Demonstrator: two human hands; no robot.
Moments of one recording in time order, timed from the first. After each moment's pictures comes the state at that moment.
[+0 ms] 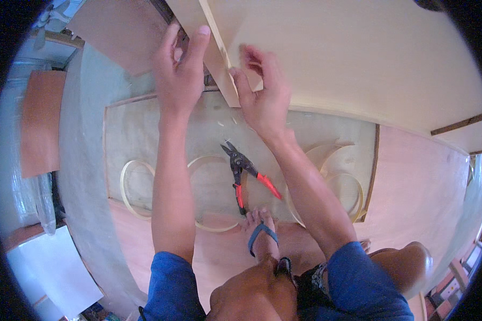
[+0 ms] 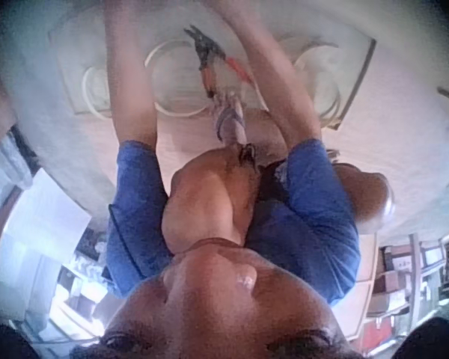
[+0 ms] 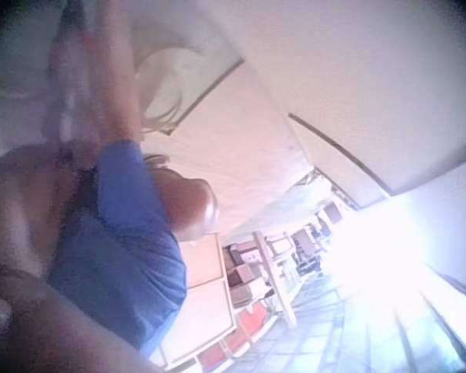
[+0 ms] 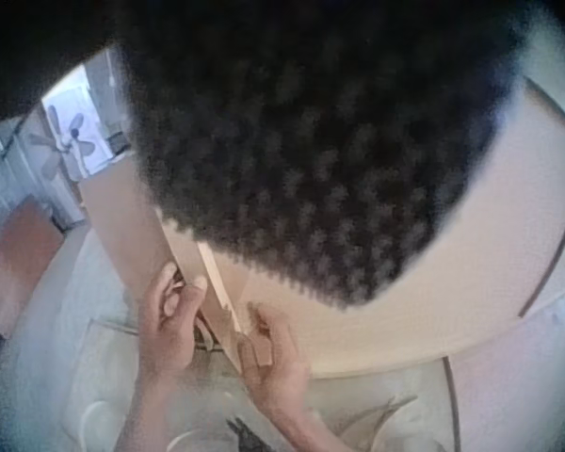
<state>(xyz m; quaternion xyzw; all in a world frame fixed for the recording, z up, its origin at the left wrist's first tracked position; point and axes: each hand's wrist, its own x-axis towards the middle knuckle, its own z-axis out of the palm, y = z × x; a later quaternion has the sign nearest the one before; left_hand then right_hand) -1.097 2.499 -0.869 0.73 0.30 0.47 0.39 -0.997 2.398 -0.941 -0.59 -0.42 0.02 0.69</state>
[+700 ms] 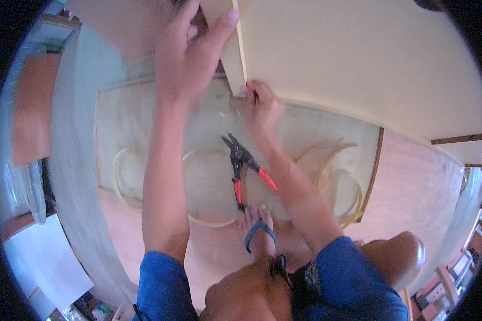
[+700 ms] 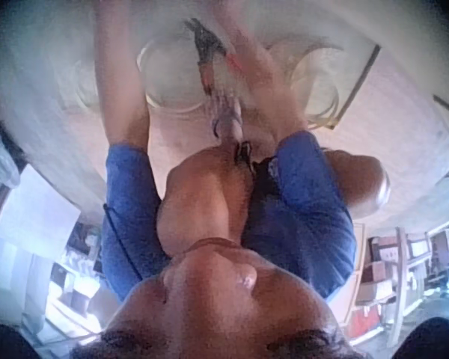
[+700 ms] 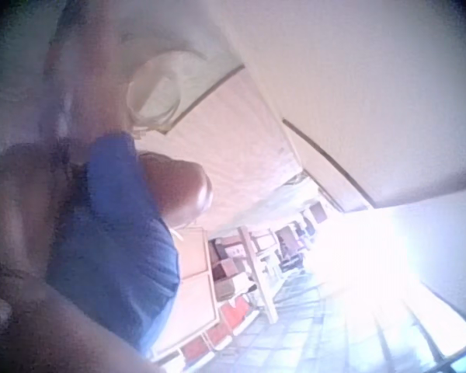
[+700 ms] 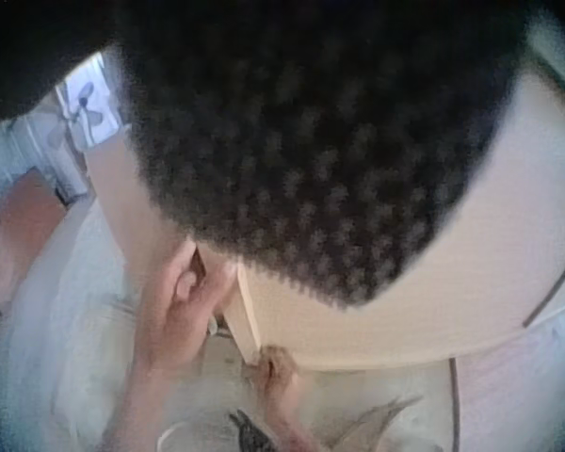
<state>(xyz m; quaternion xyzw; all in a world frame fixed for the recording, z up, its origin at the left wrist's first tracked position) -1.104 2.493 -0.853 0.76 0.33 0.39 0.40 -1.039 2.399 -1.050 -0.71 -0.35 0.08 0.60</state>
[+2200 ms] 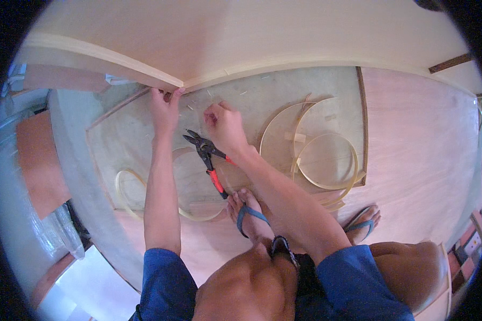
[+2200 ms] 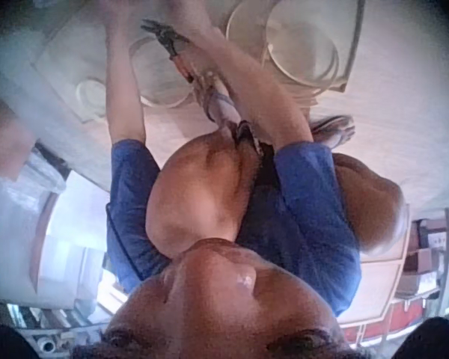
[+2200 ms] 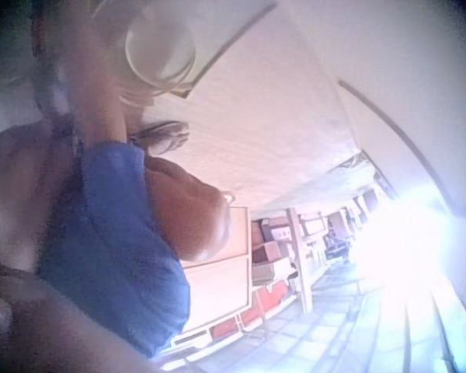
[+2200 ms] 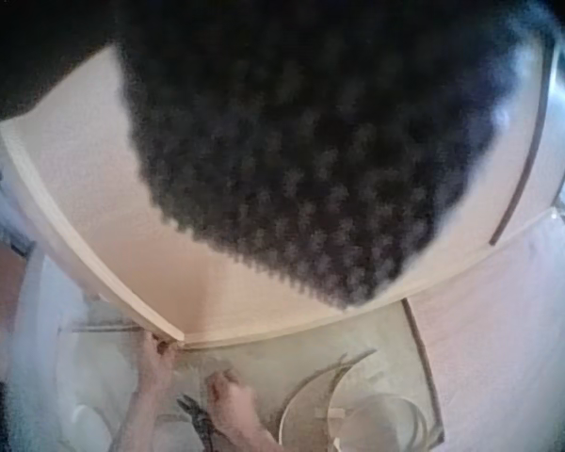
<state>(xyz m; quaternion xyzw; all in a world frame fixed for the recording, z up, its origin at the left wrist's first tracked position) -1.136 2.478 -1.058 0.78 0.42 0.23 0.40 -1.043 2.306 -1.081 -0.72 -0.30 0.23 0.58</state>
